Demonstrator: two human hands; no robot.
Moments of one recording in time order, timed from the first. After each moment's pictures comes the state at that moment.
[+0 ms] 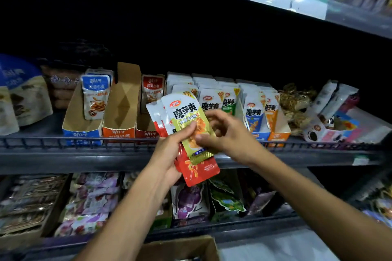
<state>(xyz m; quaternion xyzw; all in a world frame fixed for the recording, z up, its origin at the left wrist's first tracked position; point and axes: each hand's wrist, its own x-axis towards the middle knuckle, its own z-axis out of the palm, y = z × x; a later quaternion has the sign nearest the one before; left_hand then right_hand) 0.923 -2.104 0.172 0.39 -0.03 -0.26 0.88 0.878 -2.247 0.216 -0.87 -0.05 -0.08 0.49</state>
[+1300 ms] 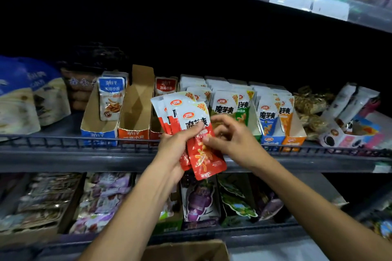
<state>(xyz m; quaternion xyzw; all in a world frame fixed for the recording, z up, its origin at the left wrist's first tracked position) 0.937 -2.091 0.173 0.45 0.01 -0.19 0.87 0.895 -2.240 0.195 -0.87 -0.03 -0.10 0.49</state>
